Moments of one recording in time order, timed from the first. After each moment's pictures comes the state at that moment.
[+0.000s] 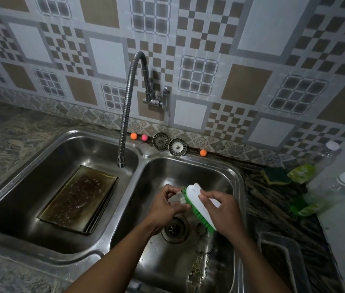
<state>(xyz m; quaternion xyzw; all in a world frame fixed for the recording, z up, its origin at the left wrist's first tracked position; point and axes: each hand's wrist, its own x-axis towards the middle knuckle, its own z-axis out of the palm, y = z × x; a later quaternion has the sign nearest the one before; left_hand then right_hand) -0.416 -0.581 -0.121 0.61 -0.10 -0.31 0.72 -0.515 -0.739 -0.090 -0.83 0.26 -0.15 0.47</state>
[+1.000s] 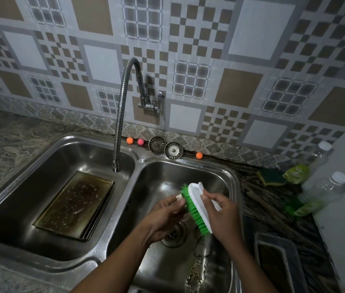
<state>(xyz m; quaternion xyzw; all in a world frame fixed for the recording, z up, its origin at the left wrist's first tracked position) -0.421 -0.584 -0.114 0.44 -0.04 -0.48 0.76 -0.521 -0.726 -0.085 -0.77 0.28 -0.25 0.52</state>
